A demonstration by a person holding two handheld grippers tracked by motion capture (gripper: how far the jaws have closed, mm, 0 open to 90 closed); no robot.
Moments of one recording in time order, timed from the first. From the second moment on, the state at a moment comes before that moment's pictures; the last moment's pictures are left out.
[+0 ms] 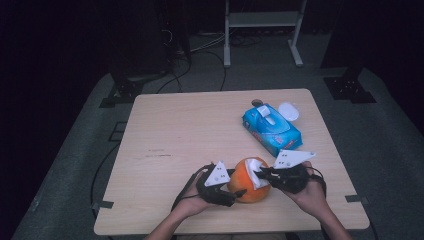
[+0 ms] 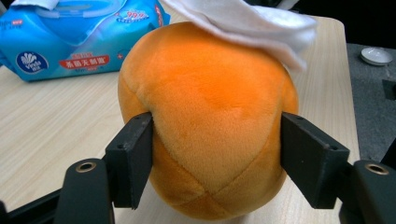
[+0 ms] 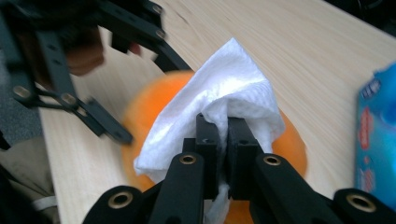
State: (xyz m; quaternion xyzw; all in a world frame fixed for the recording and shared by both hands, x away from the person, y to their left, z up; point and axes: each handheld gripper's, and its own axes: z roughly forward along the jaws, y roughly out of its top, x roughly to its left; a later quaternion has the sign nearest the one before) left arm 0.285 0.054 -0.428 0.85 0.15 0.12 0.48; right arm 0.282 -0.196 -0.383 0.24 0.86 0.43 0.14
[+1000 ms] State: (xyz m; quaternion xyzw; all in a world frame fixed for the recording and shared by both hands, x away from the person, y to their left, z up) left arm 0.299 0.074 -0.433 0.85 0.16 0.10 0.49; right arm 0.281 -0.174 -0.400 0.22 0.87 0.42 0.12
